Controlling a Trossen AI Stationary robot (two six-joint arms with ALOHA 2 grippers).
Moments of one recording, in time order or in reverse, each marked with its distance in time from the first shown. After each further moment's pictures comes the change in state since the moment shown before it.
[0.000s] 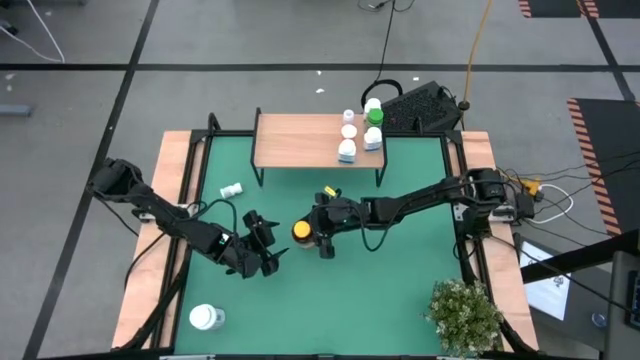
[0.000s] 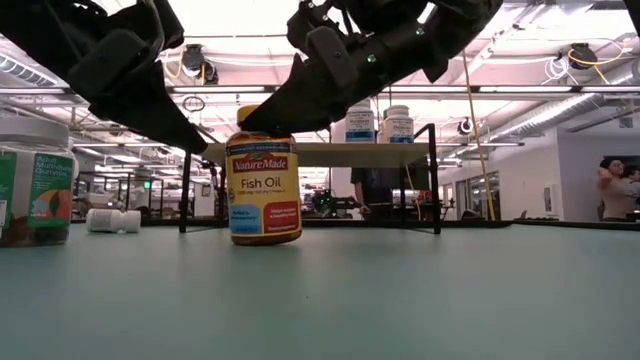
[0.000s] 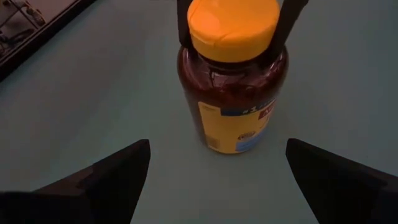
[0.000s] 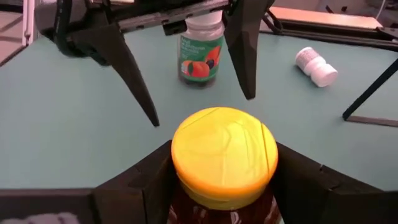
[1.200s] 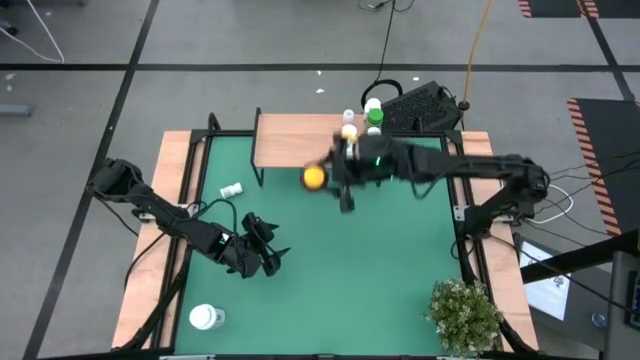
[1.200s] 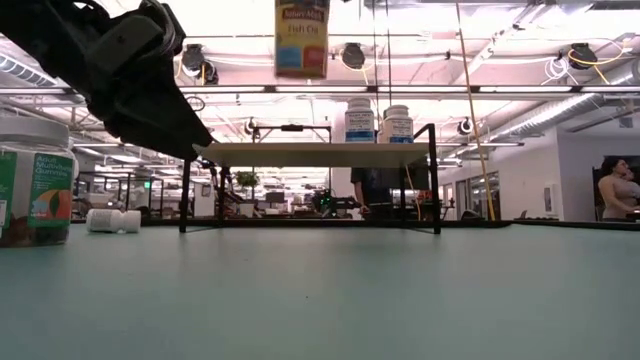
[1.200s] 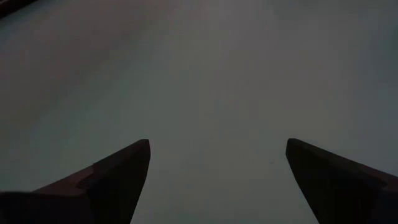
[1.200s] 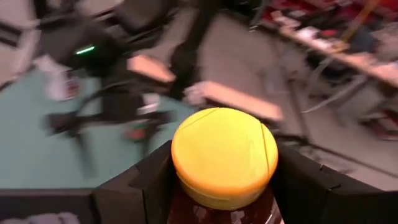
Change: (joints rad) left arm 0.001 0.000 0.000 0.003 0.024 -0.210; right arm -0.155 -0.321 0.387 -0.572 -0.048 -0.326
